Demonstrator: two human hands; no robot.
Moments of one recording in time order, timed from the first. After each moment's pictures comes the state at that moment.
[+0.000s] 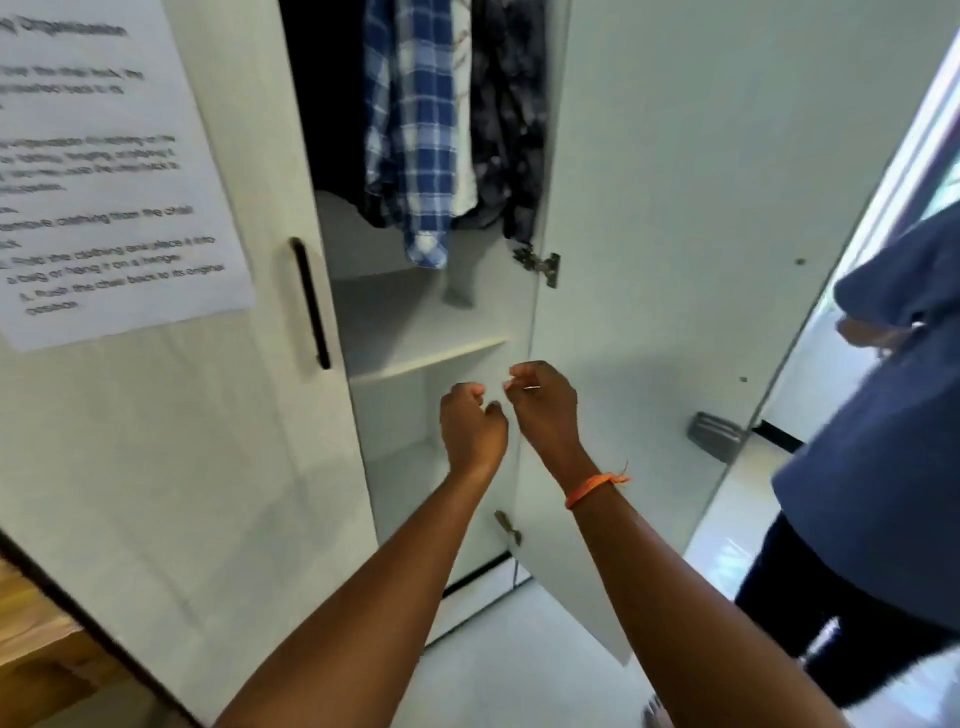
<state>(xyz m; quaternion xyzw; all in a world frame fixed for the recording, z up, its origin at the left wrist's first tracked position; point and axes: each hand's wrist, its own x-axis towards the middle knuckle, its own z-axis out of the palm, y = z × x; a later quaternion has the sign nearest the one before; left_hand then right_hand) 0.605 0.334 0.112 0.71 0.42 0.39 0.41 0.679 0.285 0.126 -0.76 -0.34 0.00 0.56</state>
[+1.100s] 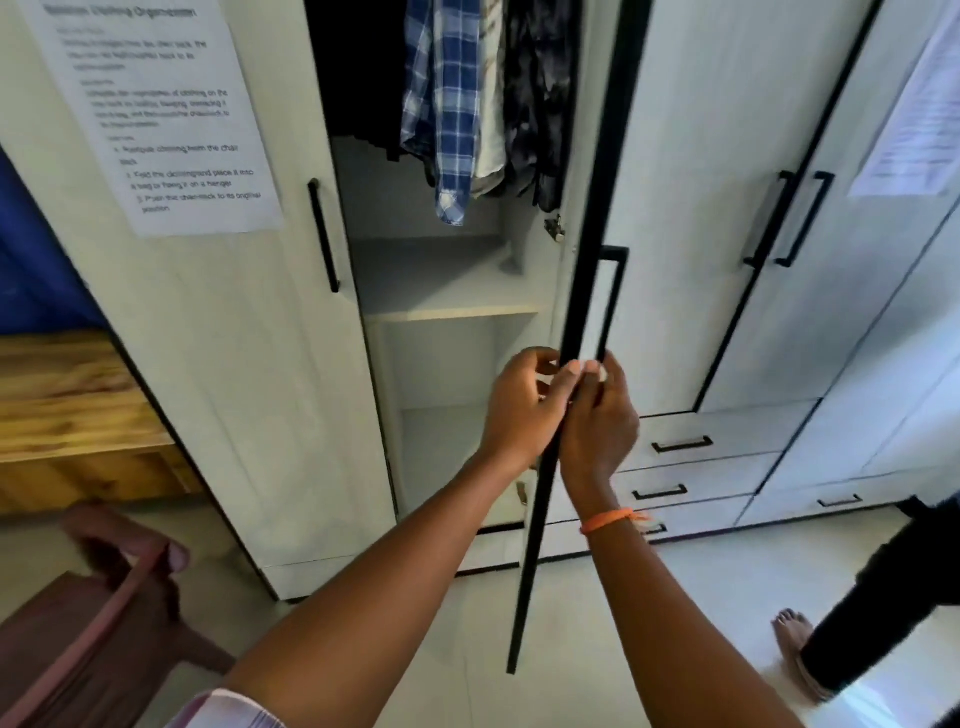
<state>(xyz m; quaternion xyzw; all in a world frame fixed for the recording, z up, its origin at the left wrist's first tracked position) 0.693 0.162 0.132 0.72 0.35 0.48 0.36 0.763 0.129 0.107 -0.70 -0.29 -0.07 0.64</state>
